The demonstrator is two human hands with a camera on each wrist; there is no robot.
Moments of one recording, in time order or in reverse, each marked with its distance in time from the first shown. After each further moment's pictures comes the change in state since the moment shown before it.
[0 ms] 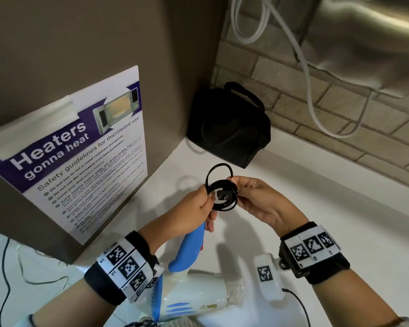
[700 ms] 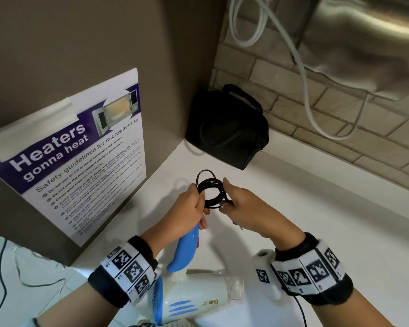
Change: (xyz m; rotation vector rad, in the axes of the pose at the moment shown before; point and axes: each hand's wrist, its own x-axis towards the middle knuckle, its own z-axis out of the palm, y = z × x) left_hand 0.007 -0.011 0.004 0.015 0.187 -0.045; right_hand -0.034 -0.014 0.038 -1.037 -0.021 -0.024
